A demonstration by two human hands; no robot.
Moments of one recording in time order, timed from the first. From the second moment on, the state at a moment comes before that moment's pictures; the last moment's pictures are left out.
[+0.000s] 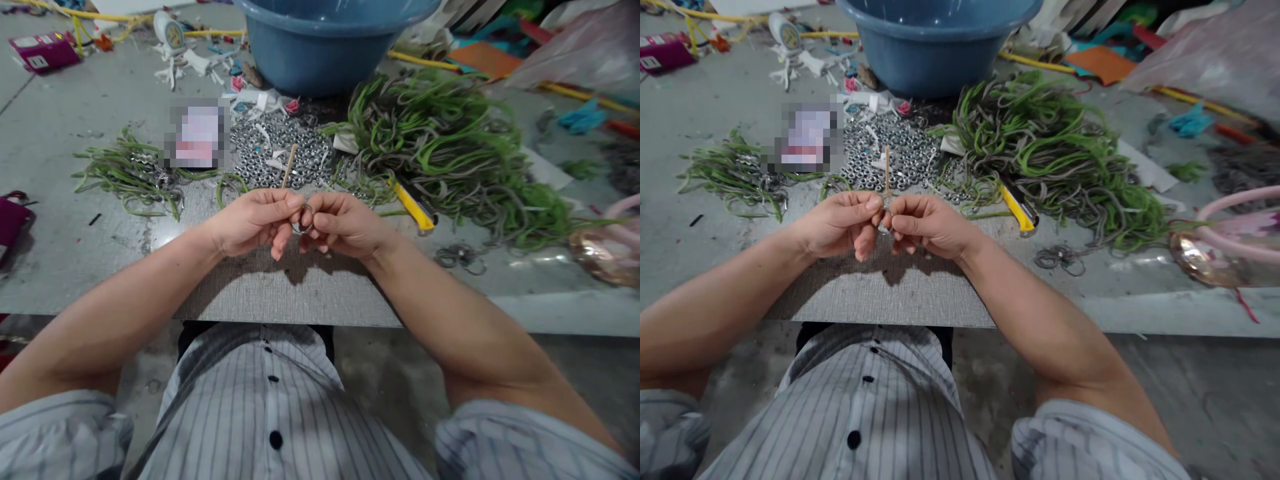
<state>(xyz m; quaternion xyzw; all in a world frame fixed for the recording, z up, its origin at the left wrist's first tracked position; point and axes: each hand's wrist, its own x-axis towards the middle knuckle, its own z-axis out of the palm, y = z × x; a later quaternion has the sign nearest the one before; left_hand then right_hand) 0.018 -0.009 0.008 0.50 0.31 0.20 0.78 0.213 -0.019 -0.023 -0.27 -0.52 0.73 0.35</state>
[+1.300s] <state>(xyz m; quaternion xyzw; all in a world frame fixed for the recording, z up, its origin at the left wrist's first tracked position) 0.026 -0.002 -0.005 0.87 0.46 0.07 0.19 0.203 -0.010 -0.050 -0.51 -0.82 0.12 0.22</state>
